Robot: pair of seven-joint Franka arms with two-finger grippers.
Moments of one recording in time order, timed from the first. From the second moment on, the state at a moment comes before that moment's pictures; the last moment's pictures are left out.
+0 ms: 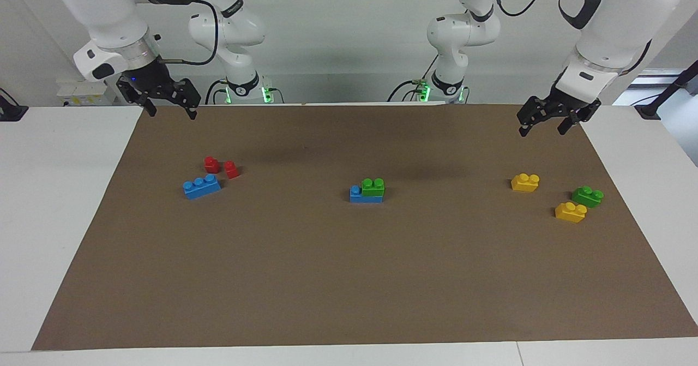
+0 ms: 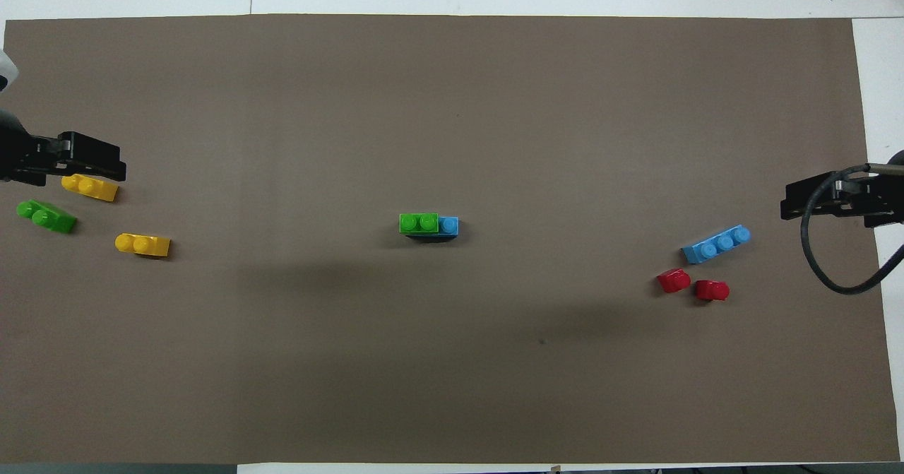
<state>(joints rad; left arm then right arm) 0.02 0.03 -0.08 -1.57 -0.01 1.60 -0.03 0.00 -0.09 -0.01 -1.70 0.00 1.55 0.12</state>
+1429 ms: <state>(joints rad) 0.02 0.03 -0.08 -1.57 -0.01 1.60 -0.03 0.18 -0.09 0.02 -1.81 0.05 1.76 1.03</state>
